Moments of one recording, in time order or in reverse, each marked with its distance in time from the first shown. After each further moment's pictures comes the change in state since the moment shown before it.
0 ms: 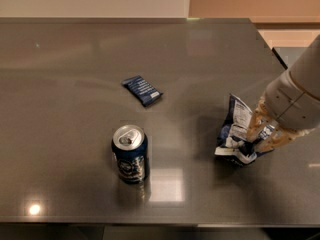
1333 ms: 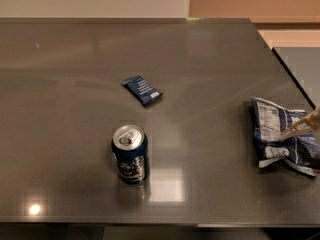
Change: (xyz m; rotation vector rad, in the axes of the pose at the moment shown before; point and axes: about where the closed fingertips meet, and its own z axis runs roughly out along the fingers) arm 0.088 0.083 0.015 -0.044 0.066 0.145
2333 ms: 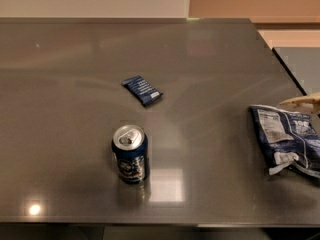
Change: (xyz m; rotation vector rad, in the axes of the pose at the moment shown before) arm -0.003 -0.006 -0.031 0.034 0.040 0.074
